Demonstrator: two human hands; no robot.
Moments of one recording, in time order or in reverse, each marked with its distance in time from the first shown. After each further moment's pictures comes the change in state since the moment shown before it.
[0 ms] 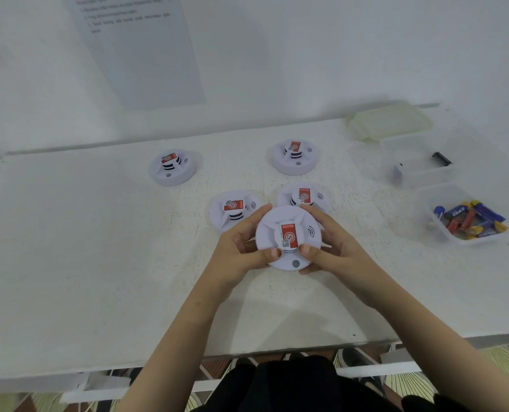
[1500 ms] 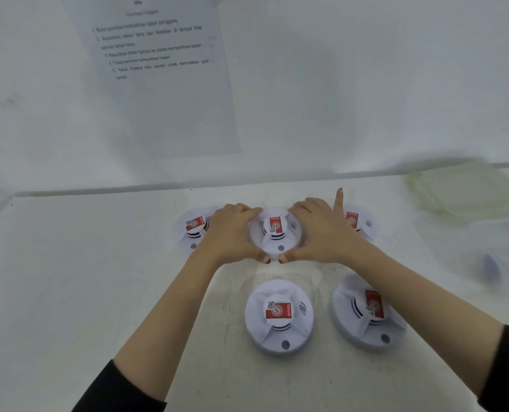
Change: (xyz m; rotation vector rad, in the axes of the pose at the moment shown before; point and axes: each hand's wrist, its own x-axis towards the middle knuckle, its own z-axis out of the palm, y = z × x) left_hand 0.187 0.050 -0.130 1.307 0.062 0.033; right_hand 0.250 -0.032 0.008 -1.446 -0.112 -0.148
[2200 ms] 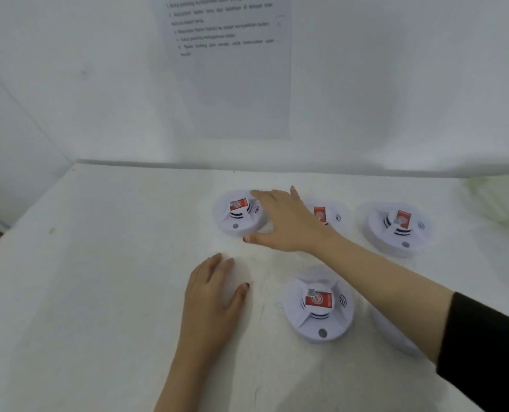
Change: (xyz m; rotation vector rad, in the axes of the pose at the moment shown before) left_hand -0.153 -0.040 0.060 -0.242 0.460 -0.340; right_hand 0.049 -0.098 0.018 0.238 -0.002 -0.287
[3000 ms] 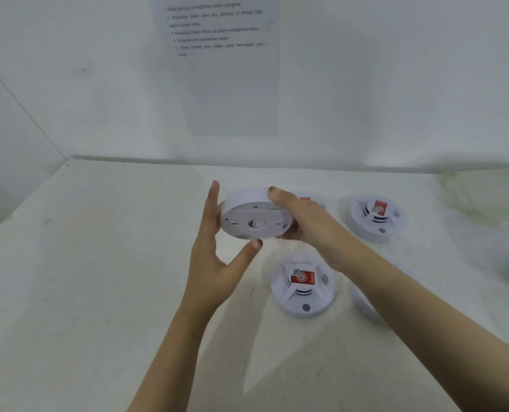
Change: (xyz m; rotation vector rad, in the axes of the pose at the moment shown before) left_hand 0.012 0.067 -0.039 -0.618 0.056 0.158; right_hand -0.076 -0.035 -0.043 1.033 0.072 0.418
